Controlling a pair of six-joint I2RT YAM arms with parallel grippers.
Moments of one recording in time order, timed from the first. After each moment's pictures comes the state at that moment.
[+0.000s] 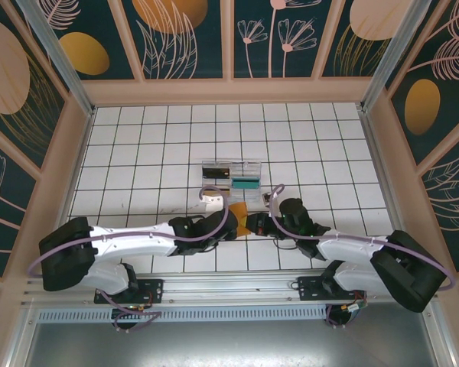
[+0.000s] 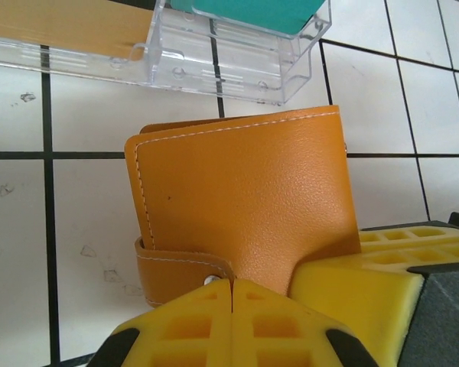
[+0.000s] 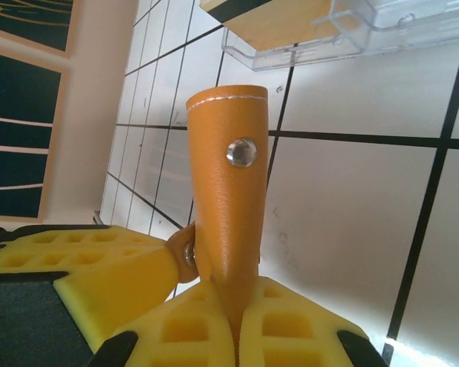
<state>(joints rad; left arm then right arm) -1.20 1.39 0.74 -0.20 -0.37 -1.13 0.77 1.17 0.23 0.48 -0.39 0.94</state>
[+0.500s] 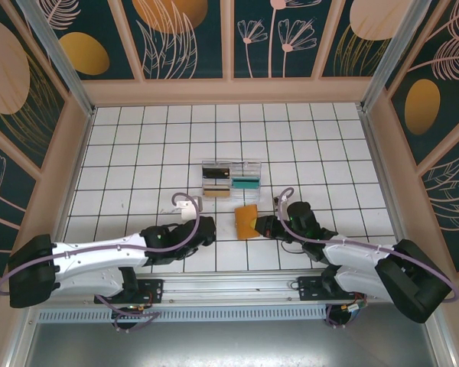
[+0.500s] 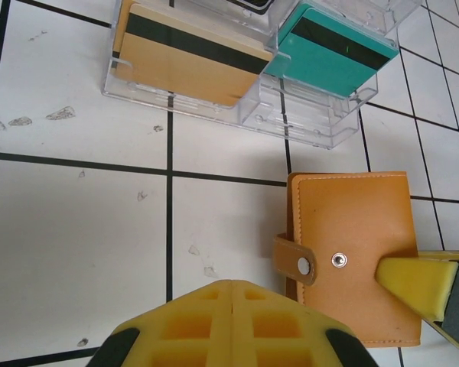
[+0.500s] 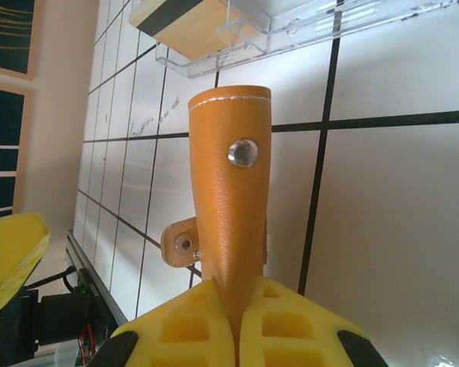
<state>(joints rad) -1.20 1.13 0.57 -0.24 -0.48 -1.17 0.70 1.10 0.15 0.43 -0.38 0.94</state>
